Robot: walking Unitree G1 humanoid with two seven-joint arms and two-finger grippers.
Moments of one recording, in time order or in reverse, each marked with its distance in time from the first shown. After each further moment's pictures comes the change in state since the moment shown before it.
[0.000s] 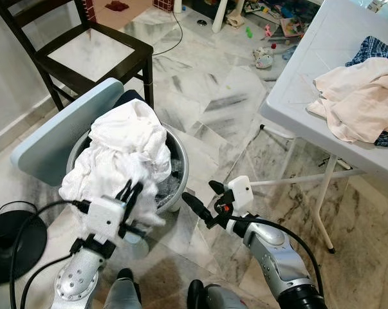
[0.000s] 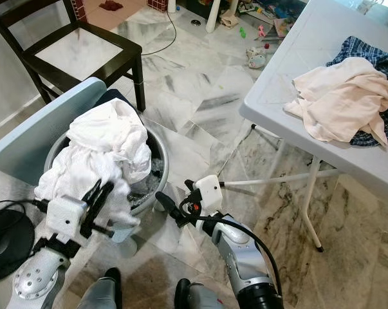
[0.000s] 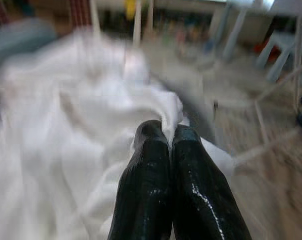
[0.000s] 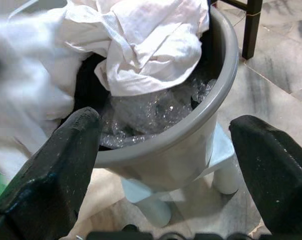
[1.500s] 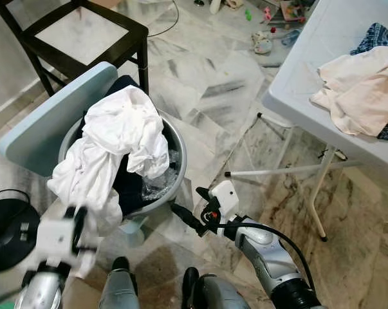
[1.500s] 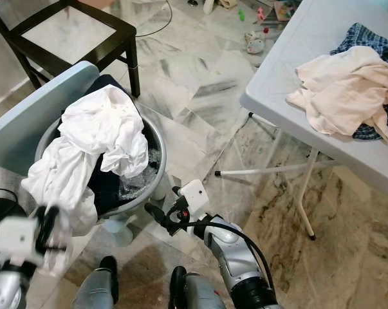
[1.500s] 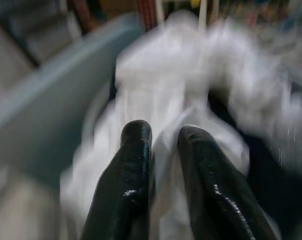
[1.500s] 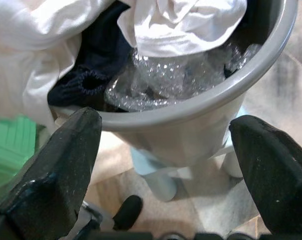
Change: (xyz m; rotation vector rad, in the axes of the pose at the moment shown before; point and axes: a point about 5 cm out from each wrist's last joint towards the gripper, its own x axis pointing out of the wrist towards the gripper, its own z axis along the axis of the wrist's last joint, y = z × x) left arm -0.017 0.052 0.026 0.249 -0.087 0.279; right arm 0.013 0.010 -0.008 -0.086 0.049 0.092
